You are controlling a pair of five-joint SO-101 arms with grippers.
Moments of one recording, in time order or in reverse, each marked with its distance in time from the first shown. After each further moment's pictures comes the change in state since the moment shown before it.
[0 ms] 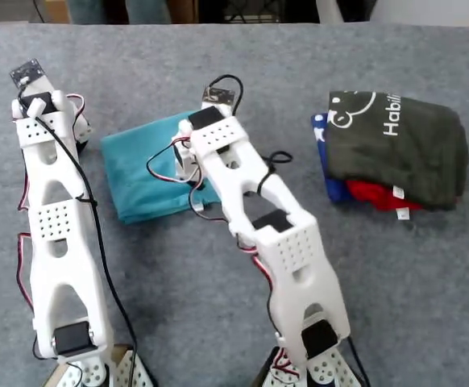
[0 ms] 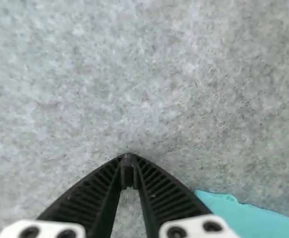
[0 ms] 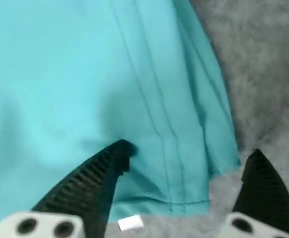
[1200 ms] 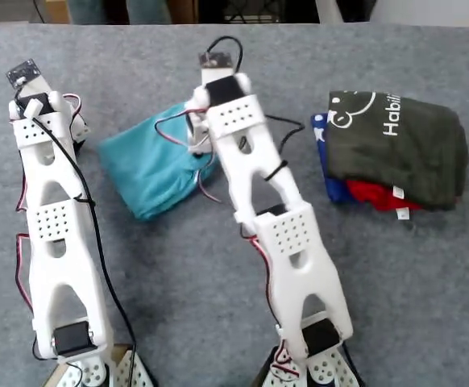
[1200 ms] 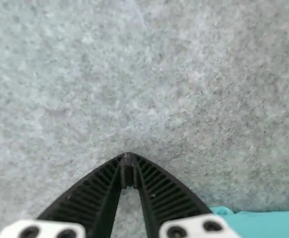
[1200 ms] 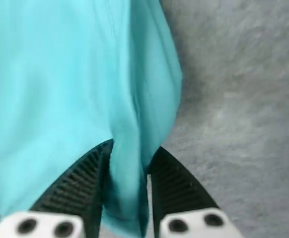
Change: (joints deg) left arm -0.7 0.0 0.0 -1.0 0.0; right arm 5.8 7.1 -33.5 17.2 20.8
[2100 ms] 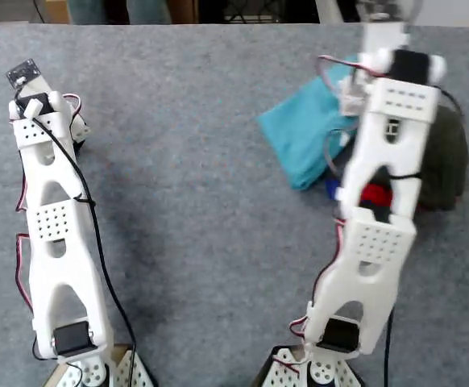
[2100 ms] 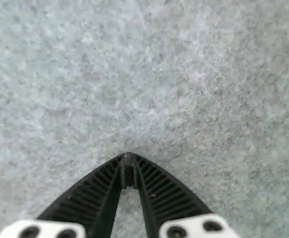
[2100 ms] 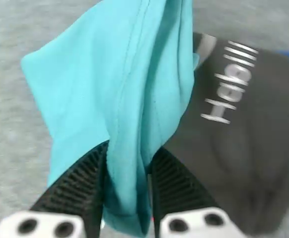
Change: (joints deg) left arm -0.1 0.0 0.0 0.0 0.0; right arm 38.1 -13.8 -0.4 0.2 30.5
